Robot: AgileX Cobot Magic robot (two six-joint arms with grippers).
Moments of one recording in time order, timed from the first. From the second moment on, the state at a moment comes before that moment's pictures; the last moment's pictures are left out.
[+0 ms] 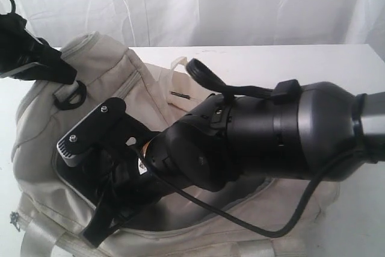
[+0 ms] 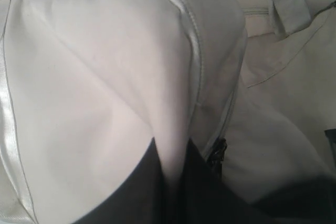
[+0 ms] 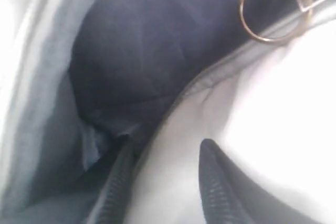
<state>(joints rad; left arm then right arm) -0.02 1.34 -1.09 -0.69 0.88 0.68 1.02 1.71 -1.06 0.16 0.32 -0.18</state>
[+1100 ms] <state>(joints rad) -0.02 1.34 -1.09 -0.72 0.91 0.77 1.02 1.69 -1.06 0.18 -0.08 -0.02</state>
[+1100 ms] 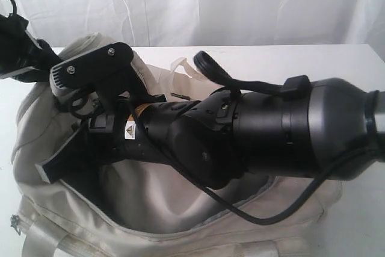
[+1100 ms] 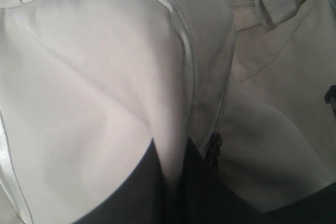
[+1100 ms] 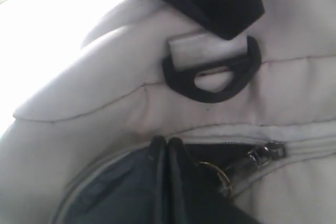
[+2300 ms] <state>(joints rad) -0.02 1.34 -1.09 -0.74 0.90 0.78 0.95 1.74 -1.06 0.18 0.08 -0.07</state>
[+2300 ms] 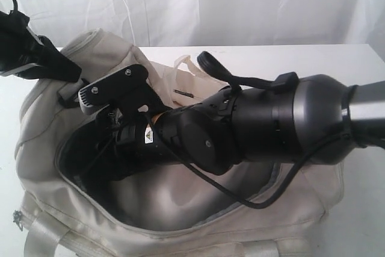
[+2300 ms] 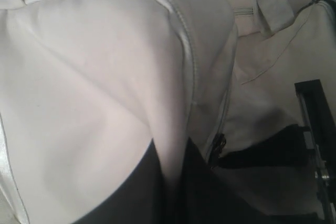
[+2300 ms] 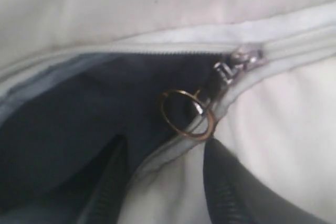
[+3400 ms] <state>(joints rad) -0.02 1.34 -1.09 -0.85 0.92 0.82 0.89 1.81 -1.06 0.19 -0.12 0.10</state>
